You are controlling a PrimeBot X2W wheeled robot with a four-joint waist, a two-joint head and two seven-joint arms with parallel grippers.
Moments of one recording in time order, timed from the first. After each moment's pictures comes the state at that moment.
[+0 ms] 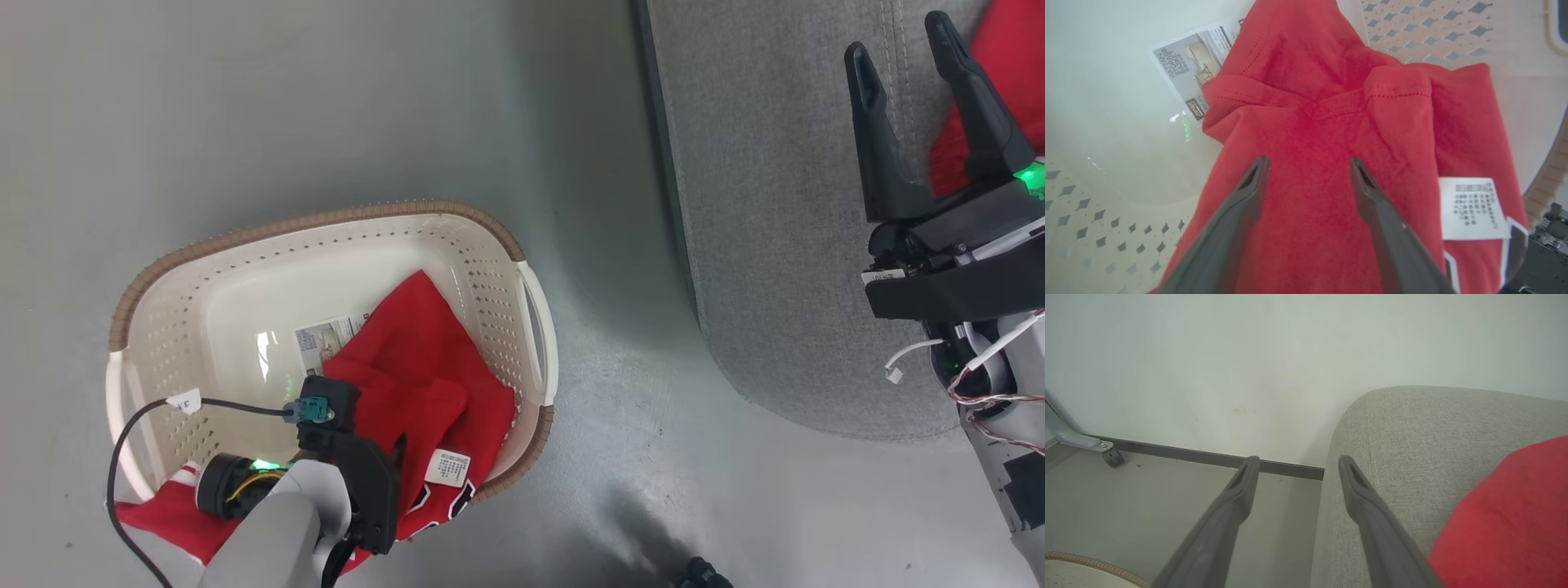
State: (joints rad) left arm -0.69 0.06 -0.48 1.09 -0.45 -0.12 0.09; right arm -0.74 -0.38 0.33 0.16 0.44 0.12 -0.26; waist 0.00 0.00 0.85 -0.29
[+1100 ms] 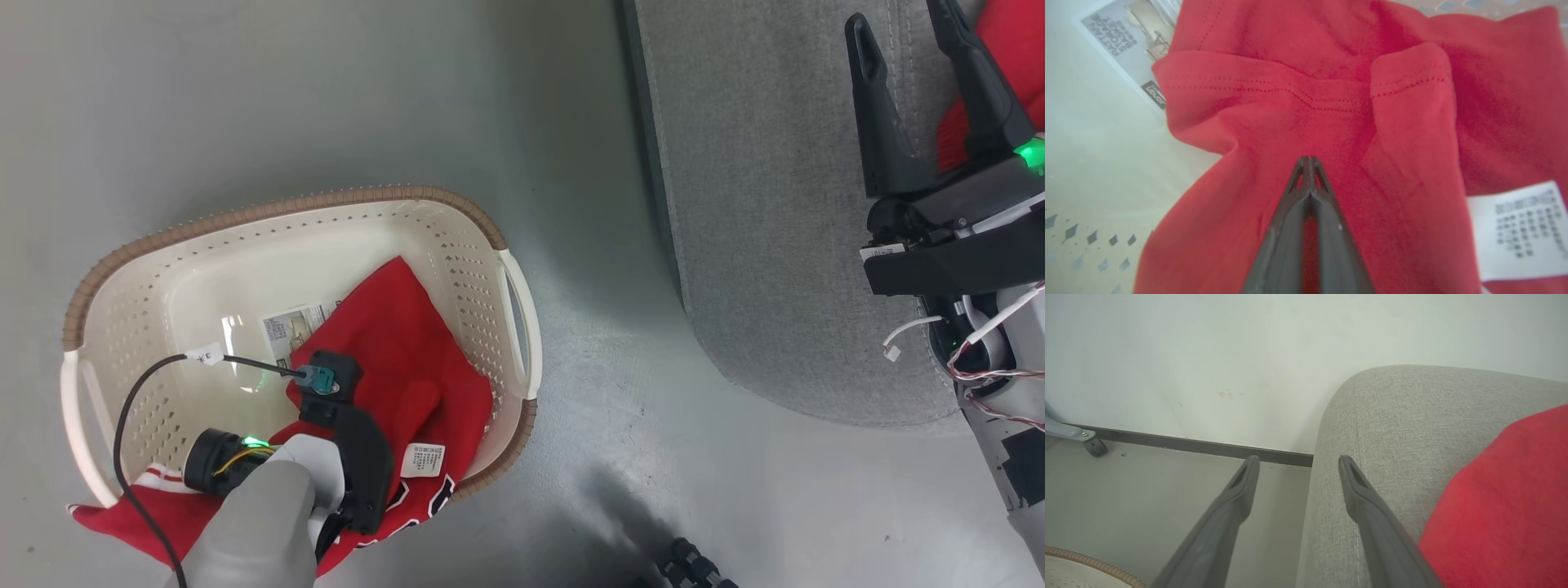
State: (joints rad) left arm -0.80 0.06 -0.55 1.20 -0.43 -0.12 0.22; right arm -0.79 -0.38 0.35 0.20 0.46 0.12 -0.26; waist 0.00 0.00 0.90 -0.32
